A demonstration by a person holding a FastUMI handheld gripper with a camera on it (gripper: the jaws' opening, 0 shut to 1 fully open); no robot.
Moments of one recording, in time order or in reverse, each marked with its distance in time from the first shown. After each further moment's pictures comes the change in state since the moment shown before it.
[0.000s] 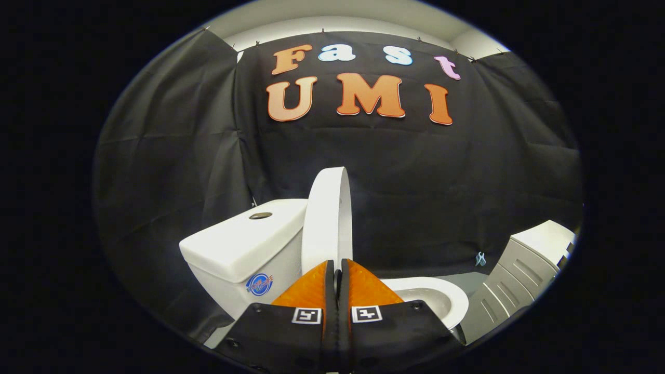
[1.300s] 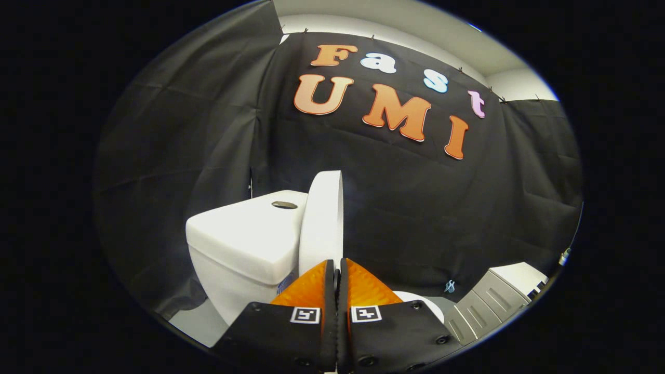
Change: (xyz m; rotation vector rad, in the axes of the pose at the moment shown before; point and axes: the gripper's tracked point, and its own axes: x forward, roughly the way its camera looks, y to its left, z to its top) arm 0.004 0.070 -0.003 -0.228 -0.028 -0.079
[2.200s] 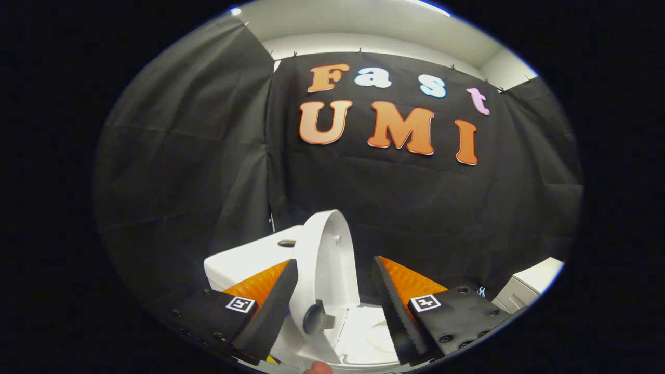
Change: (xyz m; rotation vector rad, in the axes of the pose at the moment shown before) arm -0.015 -0.056 0.073 0.137 -0.169 0.153
